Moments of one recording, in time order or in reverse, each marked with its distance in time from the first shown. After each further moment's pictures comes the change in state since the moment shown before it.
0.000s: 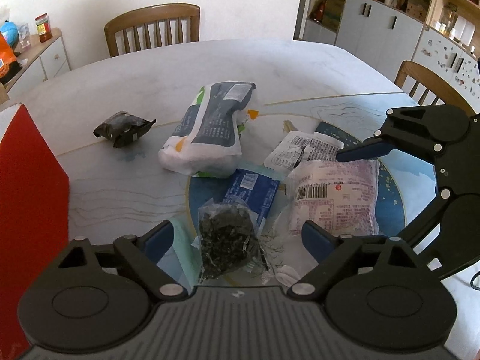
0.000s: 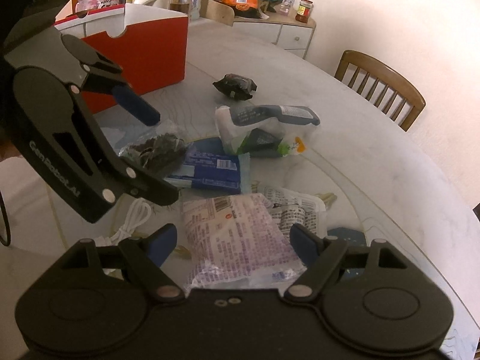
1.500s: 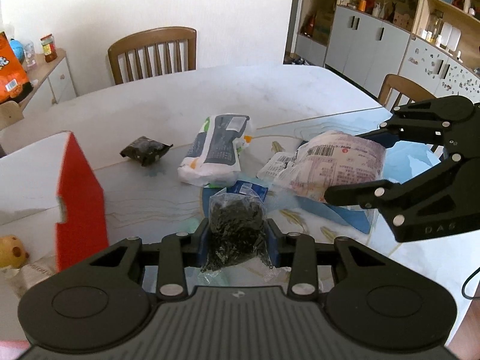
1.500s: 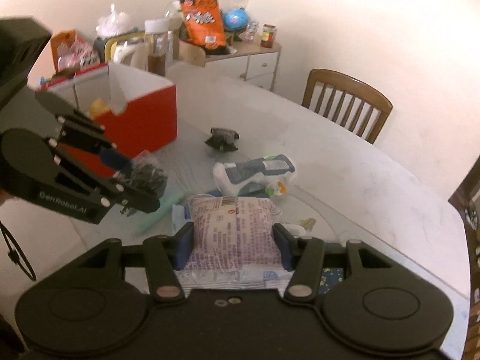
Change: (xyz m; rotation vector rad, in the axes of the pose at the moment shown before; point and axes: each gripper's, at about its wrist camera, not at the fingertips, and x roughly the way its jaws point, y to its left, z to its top) left arm -0.084 0.005 -0.005 0.030 -0.067 -0.013; right arm -0.077 0.019 0.032 0.174 -0.102 -0.075
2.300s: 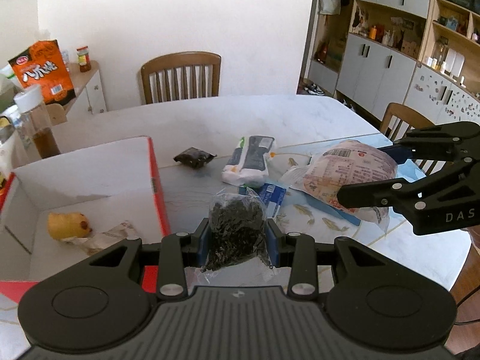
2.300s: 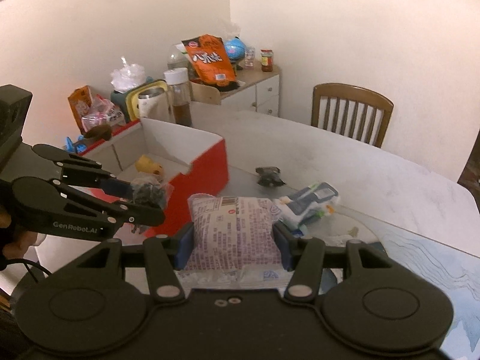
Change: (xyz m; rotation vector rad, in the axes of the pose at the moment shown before) left arm -0.117 0.036 -0.030 -0.058 -0.094 0.040; right arm -0.067 0.068 0.037 0.167 -0.085 0.055
